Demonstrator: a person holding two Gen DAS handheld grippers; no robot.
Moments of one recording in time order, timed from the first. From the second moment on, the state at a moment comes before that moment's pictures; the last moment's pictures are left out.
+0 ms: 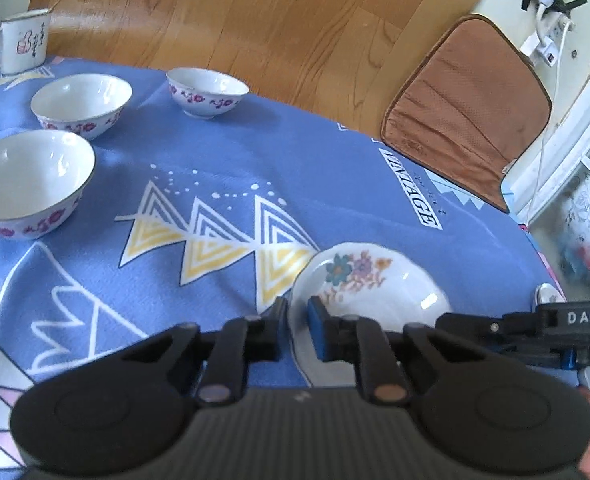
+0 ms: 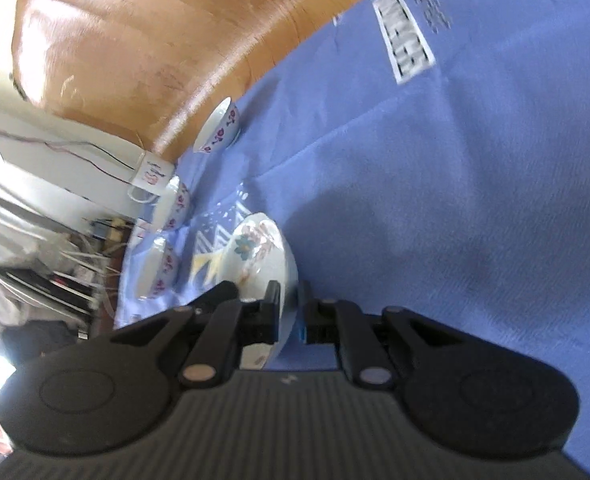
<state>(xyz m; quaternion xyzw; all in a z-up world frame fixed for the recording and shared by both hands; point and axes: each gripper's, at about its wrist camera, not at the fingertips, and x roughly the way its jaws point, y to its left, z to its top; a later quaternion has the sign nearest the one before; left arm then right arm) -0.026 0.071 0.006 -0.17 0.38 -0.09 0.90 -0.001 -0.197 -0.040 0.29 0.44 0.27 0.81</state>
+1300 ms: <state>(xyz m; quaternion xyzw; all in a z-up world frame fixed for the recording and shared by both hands) -0.038 0.068 0.005 -0.16 0.38 -0.10 0.91 -0.029 -0.155 -0.046 0.07 0.34 0.24 0.91</state>
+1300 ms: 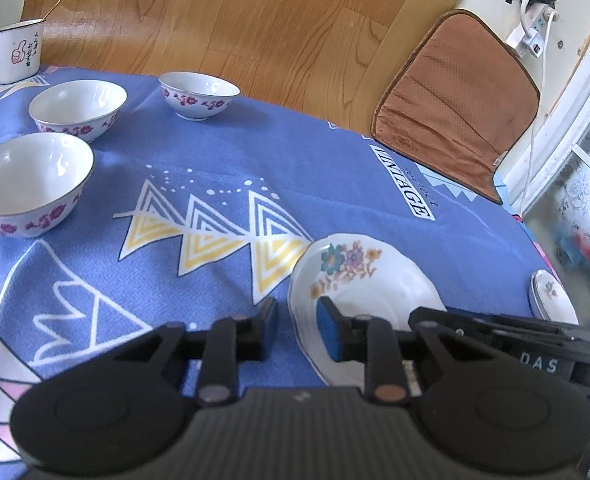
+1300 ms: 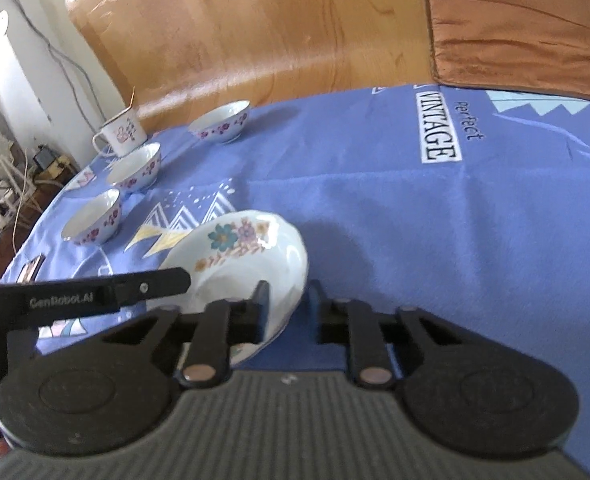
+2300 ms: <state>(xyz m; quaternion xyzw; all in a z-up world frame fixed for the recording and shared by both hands) -0.041 0.063 0.013 -0.17 0.37 -0.10 0.91 -0.047 -0.155 -0.038 0.04 0.29 0.23 0.93</state>
